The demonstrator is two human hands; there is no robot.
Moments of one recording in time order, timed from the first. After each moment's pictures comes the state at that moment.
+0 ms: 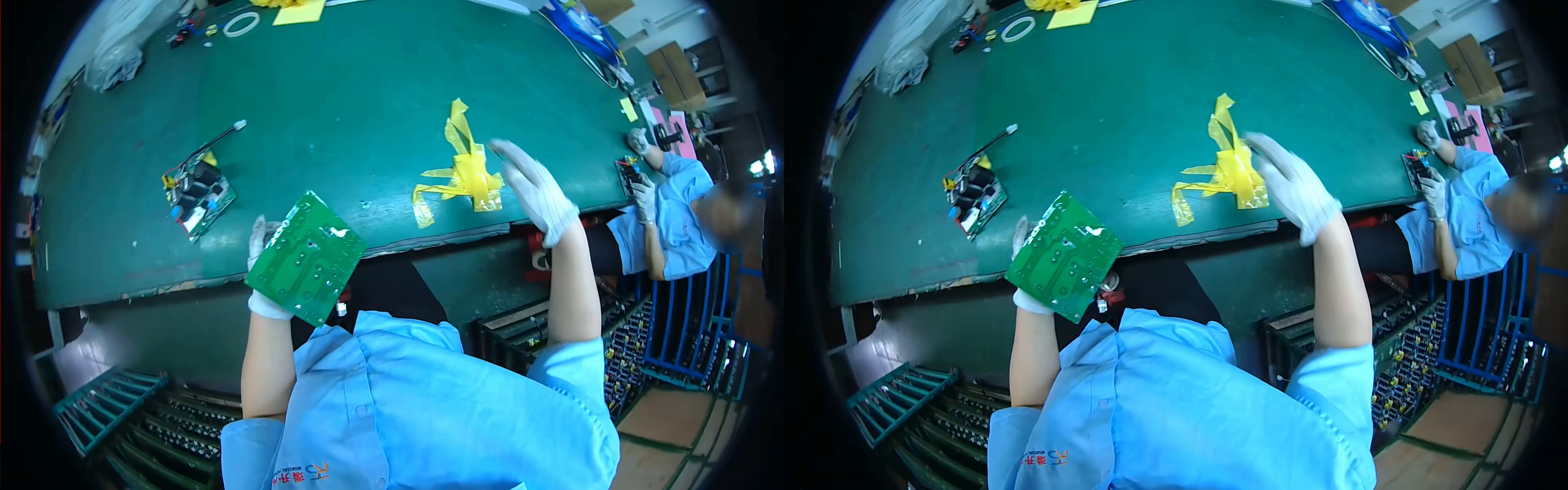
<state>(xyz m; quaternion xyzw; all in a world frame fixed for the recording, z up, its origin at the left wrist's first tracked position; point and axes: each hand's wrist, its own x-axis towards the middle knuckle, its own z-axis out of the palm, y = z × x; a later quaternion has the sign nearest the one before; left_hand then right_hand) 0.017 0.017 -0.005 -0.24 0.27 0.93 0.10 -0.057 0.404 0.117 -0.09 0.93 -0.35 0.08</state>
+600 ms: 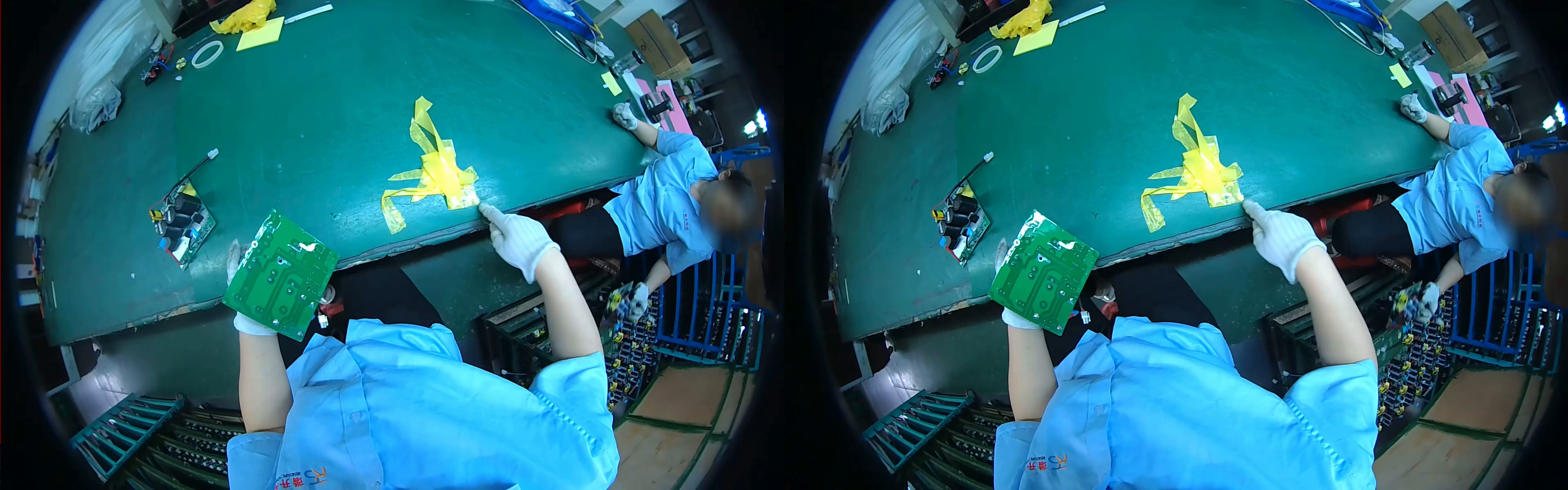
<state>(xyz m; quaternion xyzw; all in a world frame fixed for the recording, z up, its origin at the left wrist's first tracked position) 0.012 0.019 0.007 -0.18 0.17 0.95 0.21 0.015 0.466 0.043 -0.06 0.98 -0.07 0.16</state>
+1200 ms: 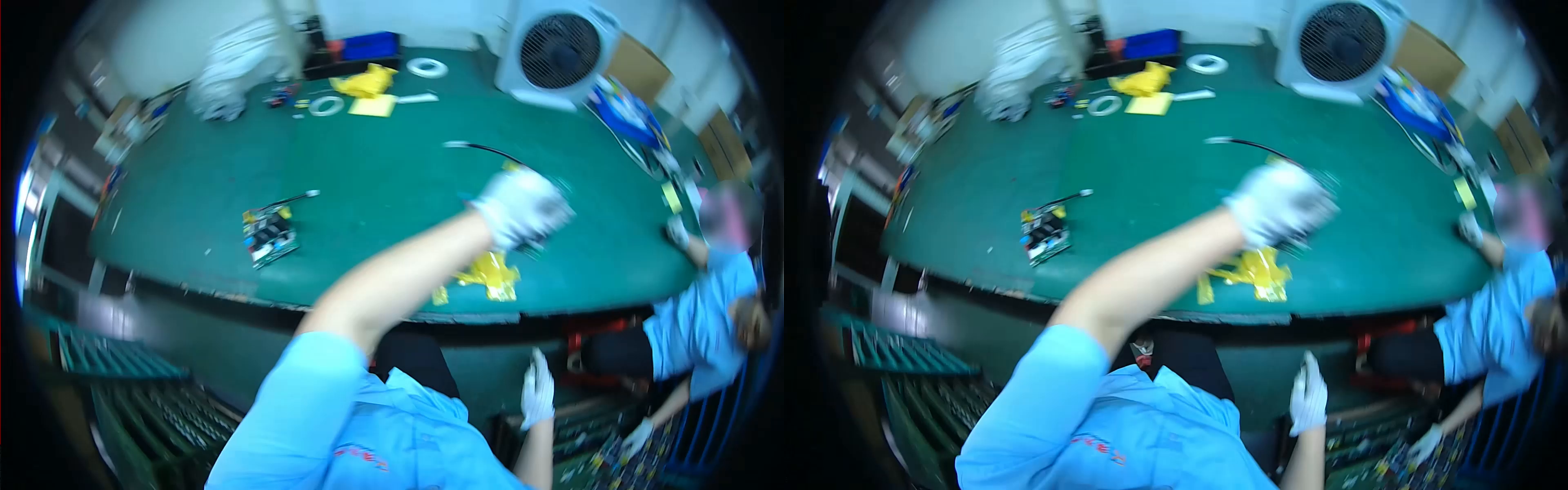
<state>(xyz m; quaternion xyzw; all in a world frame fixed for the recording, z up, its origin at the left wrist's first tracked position) -0.158 0.297 0.159 0.42 0.85 0.32 -0.08 0.144 0.491 -0.009 0.06 0.92 -0.37 -0.04</state>
